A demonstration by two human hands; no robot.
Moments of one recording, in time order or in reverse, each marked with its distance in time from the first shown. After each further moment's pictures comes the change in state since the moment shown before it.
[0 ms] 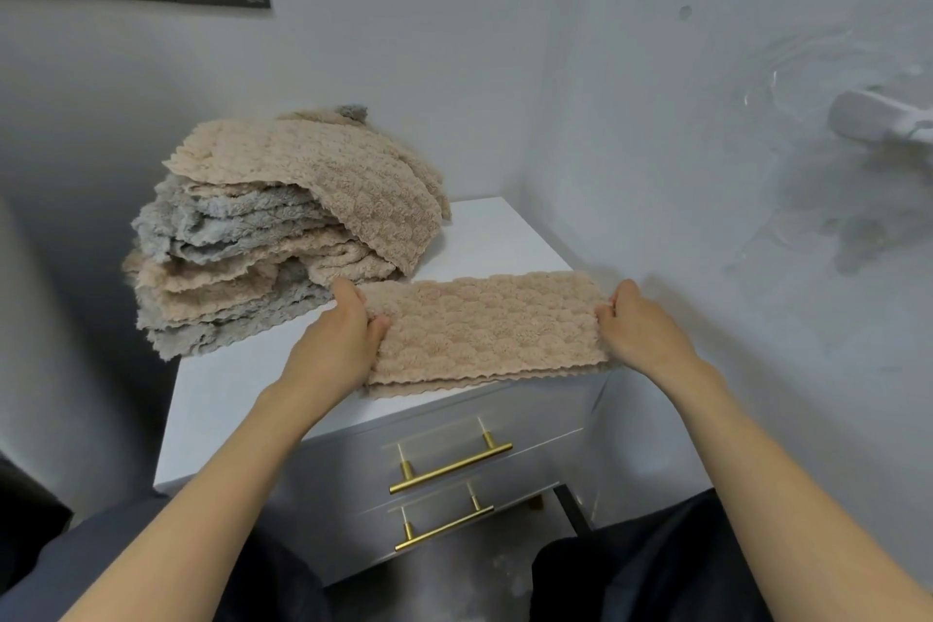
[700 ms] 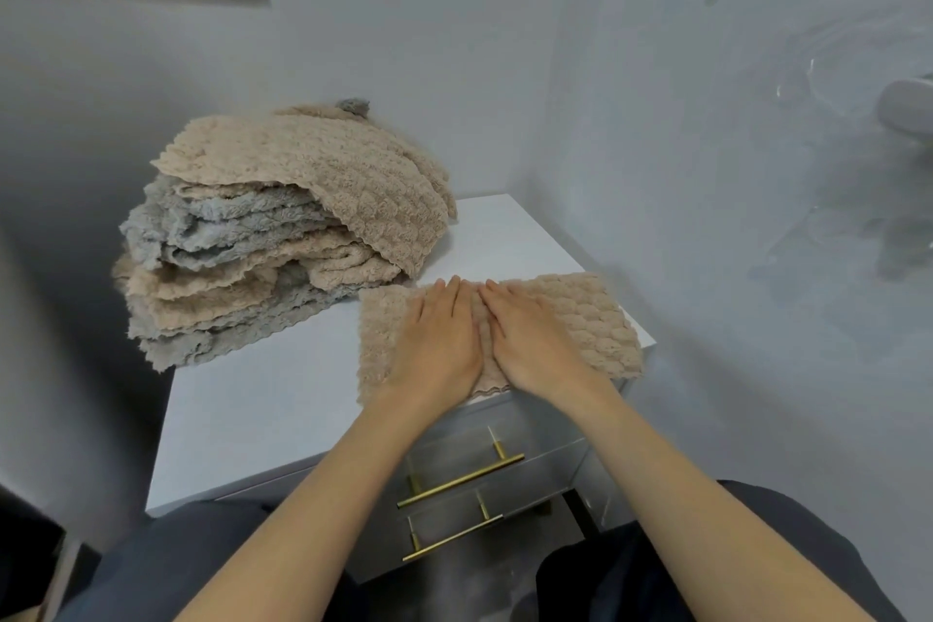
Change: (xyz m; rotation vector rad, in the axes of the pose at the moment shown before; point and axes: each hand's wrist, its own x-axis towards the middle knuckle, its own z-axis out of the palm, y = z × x) left_hand 0.017 0.049 0.059 0.309 -0.123 0.269; right_hand -0.007 -0.087 0.056 -0.007 -0.097 -0.487
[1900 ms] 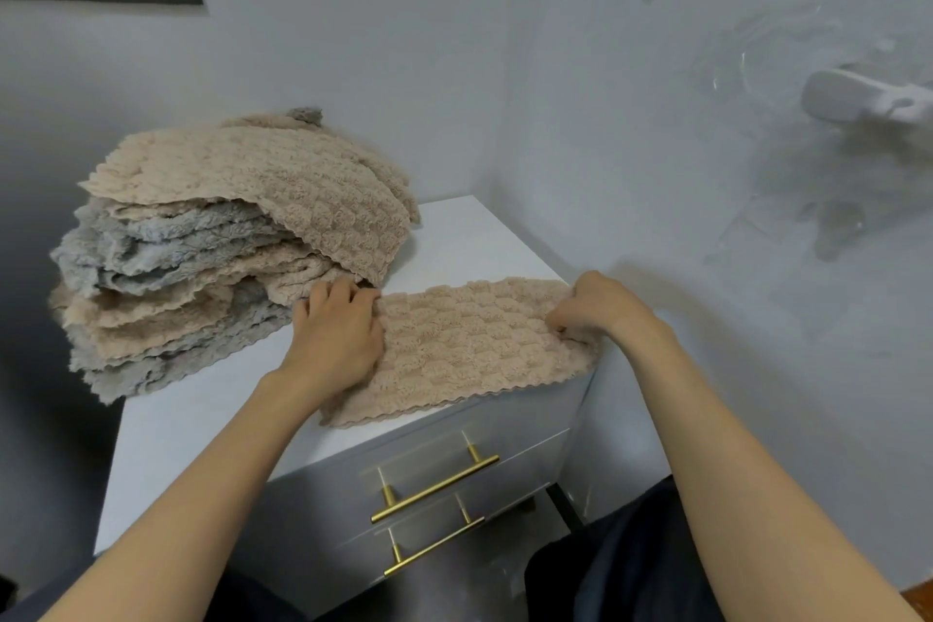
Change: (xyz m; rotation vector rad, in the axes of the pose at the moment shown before) left_hand 0.007 -0.053 -0.029 0.105 0.006 -0.141; right_hand -0.009 0.057 -0.072 0.128 -0.128 0.664
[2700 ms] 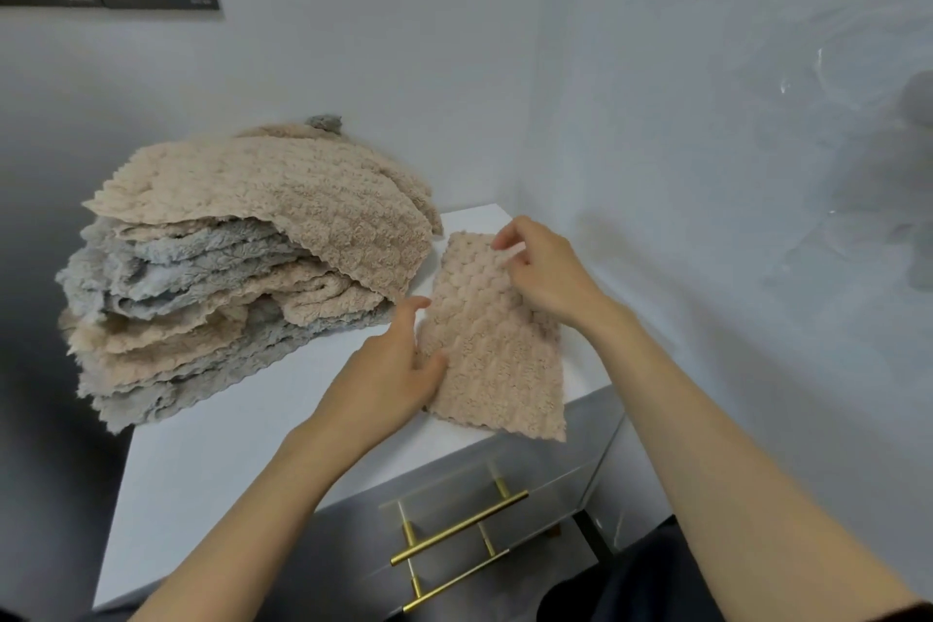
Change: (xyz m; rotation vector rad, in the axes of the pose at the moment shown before) left_hand -0.013 0.017 -0.001 -0.533 -0.038 0.078; right_hand 0.046 -0.061 0.021 0.392 0.196 -0.632
